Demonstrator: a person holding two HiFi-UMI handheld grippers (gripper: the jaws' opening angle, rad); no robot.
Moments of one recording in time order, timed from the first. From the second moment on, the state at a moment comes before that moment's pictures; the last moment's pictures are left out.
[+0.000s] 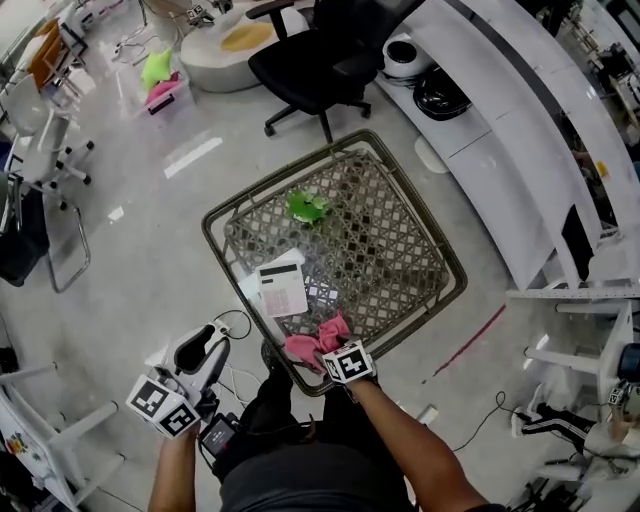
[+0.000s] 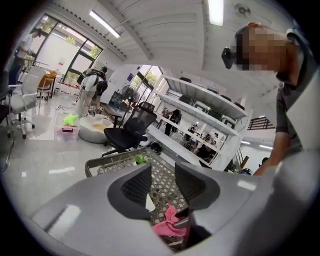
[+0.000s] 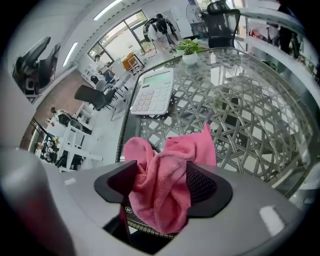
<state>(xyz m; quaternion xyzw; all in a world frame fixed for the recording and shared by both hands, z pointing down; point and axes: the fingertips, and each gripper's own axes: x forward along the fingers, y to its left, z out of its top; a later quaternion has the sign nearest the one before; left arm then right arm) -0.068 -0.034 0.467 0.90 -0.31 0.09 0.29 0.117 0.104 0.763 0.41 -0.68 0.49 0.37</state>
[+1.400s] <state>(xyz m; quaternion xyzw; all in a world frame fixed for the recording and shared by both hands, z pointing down) -0.171 -0.031 0.504 0.85 -0.40 0.06 0.33 0.093 -0.116 0.710 0.52 -0.71 0.40 0.23</state>
